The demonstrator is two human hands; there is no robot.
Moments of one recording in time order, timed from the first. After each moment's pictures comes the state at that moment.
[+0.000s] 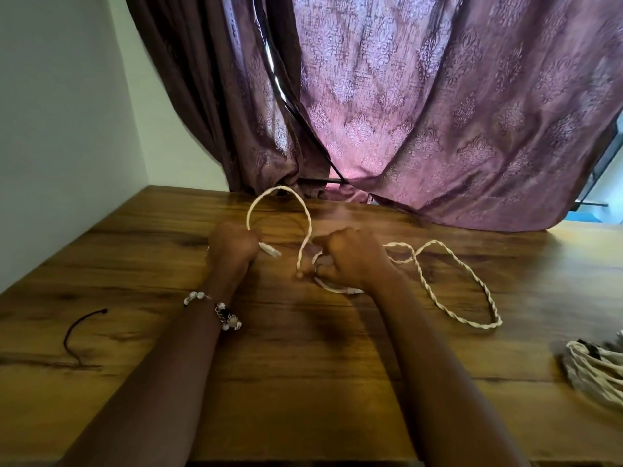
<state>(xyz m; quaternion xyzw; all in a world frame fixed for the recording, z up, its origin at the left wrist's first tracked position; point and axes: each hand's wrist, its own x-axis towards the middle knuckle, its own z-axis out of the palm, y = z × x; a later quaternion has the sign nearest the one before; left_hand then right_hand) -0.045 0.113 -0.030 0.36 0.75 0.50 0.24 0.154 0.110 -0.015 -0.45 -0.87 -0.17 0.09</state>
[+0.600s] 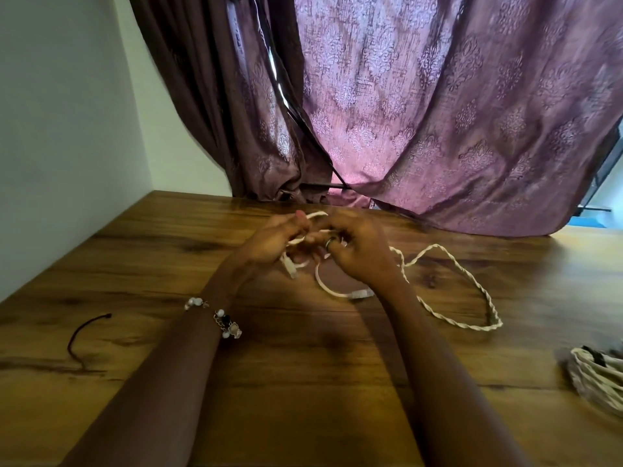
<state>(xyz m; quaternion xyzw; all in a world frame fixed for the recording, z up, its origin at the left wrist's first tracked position) -0.013 0.097 -0.009 0.55 0.37 0.52 0.53 0.152 0.102 0.000 -0.28 -0.84 0.00 0.46</state>
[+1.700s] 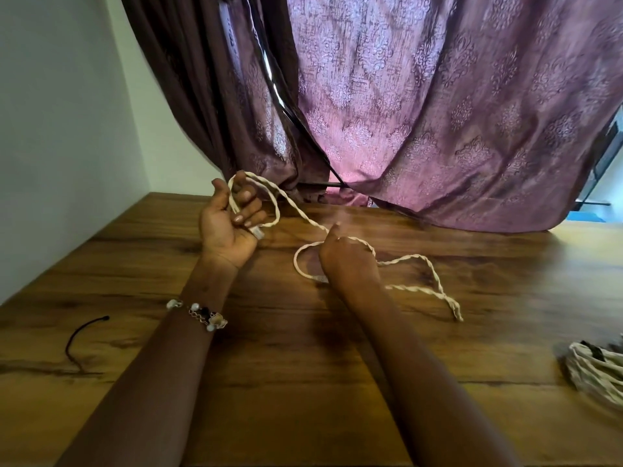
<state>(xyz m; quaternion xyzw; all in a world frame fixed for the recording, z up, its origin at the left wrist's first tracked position) -0.050 0.105 0.002 0.31 0.01 0.70 0.64 0.128 0.079 -0.010 -0.61 -0.77 -0.17 0.04</state>
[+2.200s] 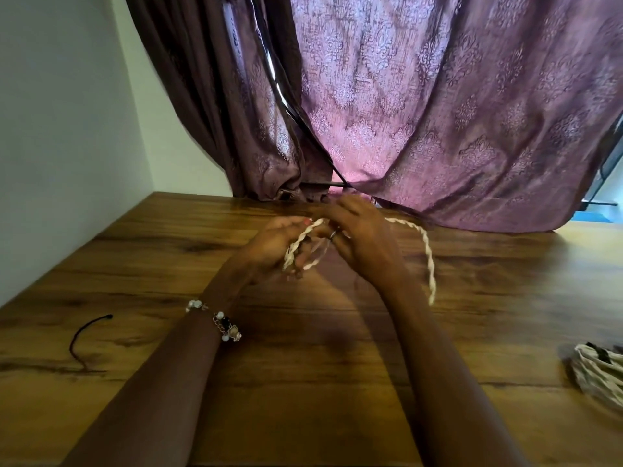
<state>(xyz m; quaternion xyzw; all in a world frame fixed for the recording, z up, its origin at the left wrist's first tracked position) -0.010 0.094 -0.014 0.57 0.33 0.51 0.55 0.157 0.091 0.013 -0.30 -0.85 -0.18 0.40</state>
